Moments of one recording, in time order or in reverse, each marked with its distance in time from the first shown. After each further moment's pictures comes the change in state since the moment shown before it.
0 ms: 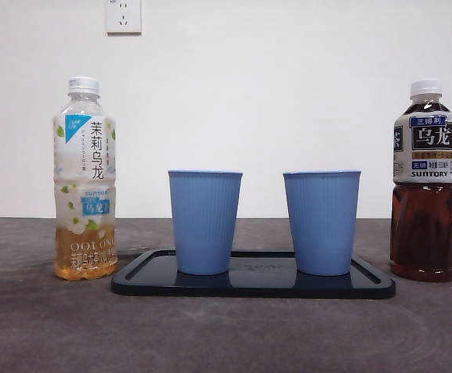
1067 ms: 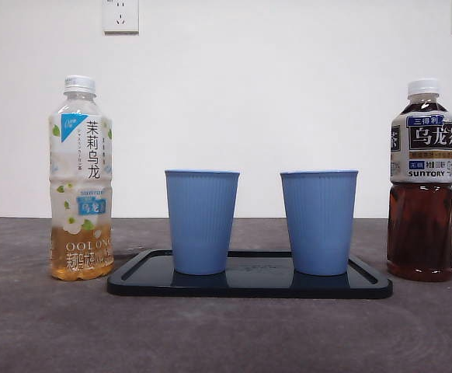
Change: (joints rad) left arm 0.511 -0.495 -0.924 0.623 -0.132 0.082; right arm 0.000 0.000 0.000 0.001 0.000 0.000
